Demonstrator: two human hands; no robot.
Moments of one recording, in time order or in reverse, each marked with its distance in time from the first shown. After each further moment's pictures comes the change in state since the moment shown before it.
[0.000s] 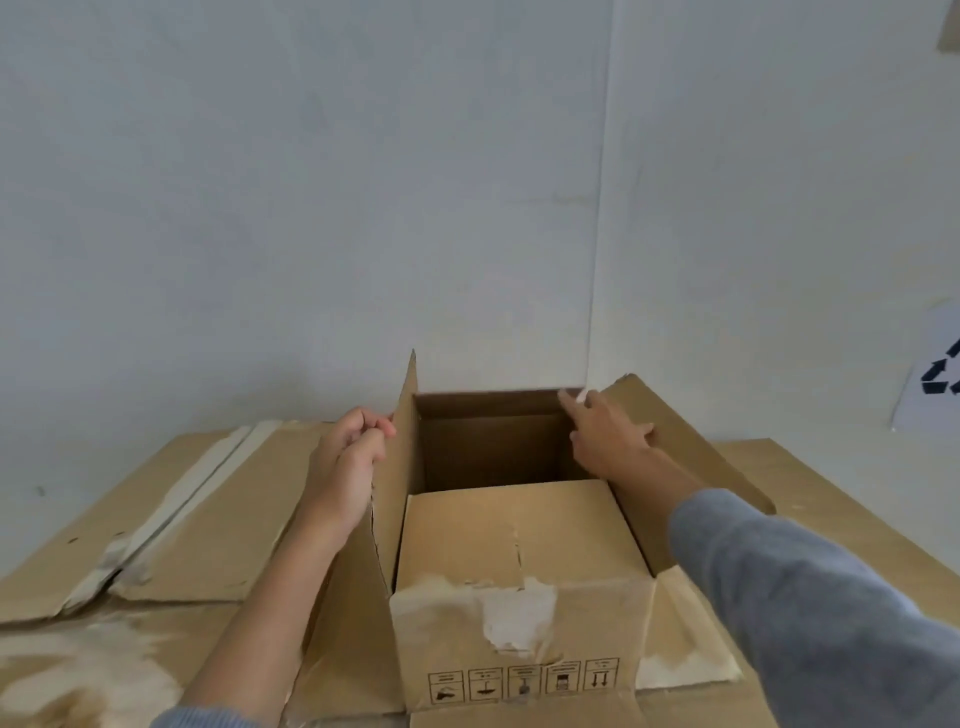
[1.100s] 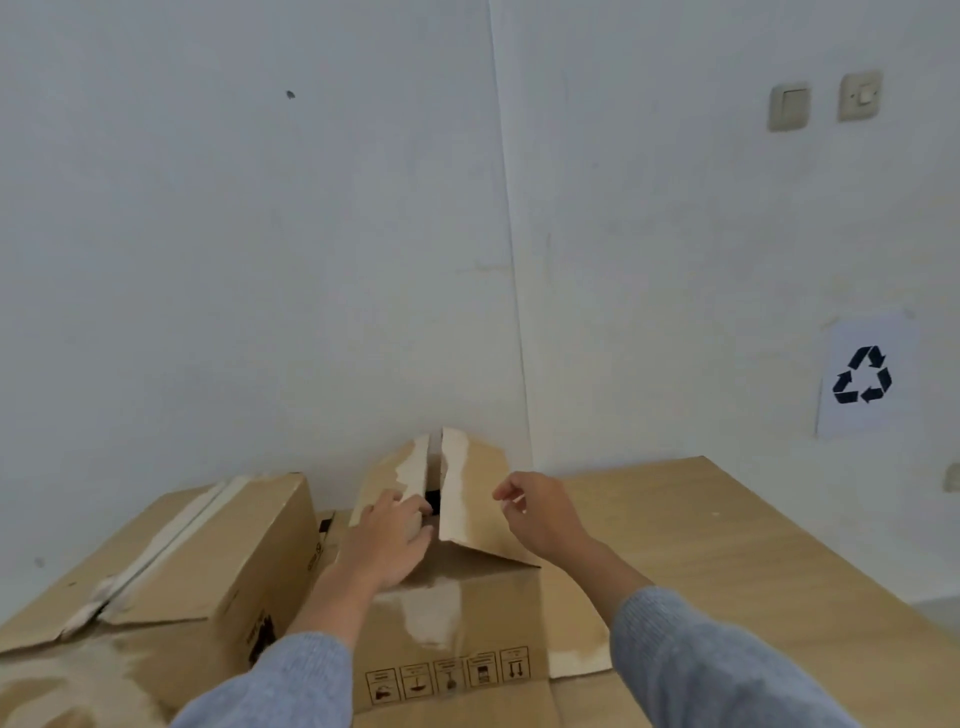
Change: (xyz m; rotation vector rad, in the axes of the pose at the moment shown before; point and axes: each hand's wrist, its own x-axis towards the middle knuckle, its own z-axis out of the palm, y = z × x) left_hand -0.057 0.015 0.088 0.951 -0.298 0.126; right_hand -0.119 0.024 -0.006 0.642 0.173 -0.118
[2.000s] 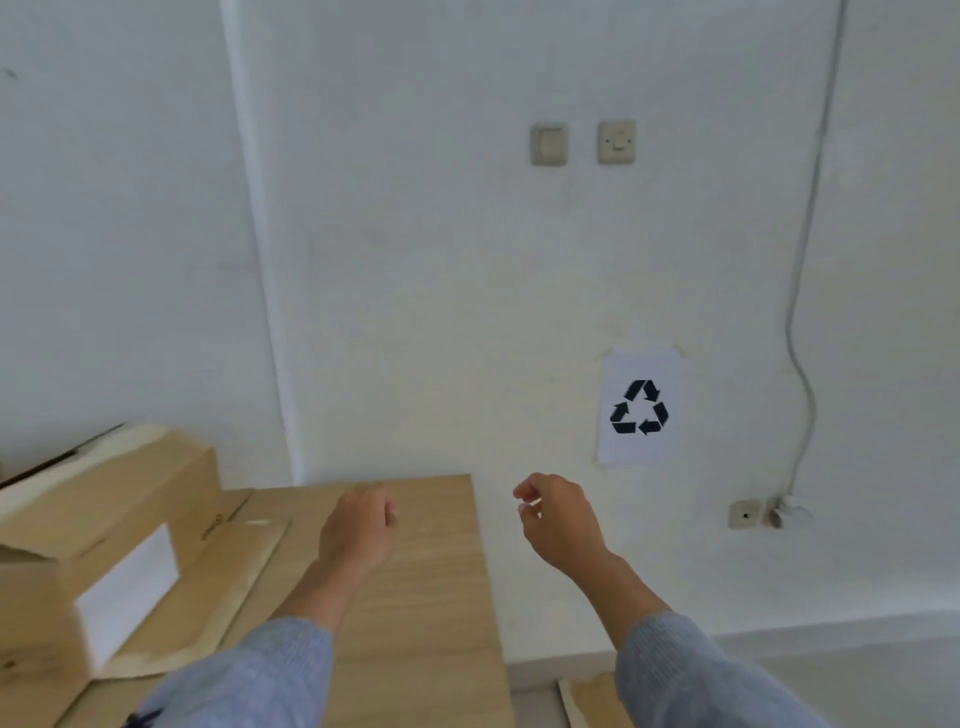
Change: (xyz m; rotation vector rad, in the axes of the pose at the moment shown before) left_hand 0.033 0.455 0.186 -0.064 0.286 -0.156; right_hand -0.086 0.349 -0.374 -0.130 0.125 0.011
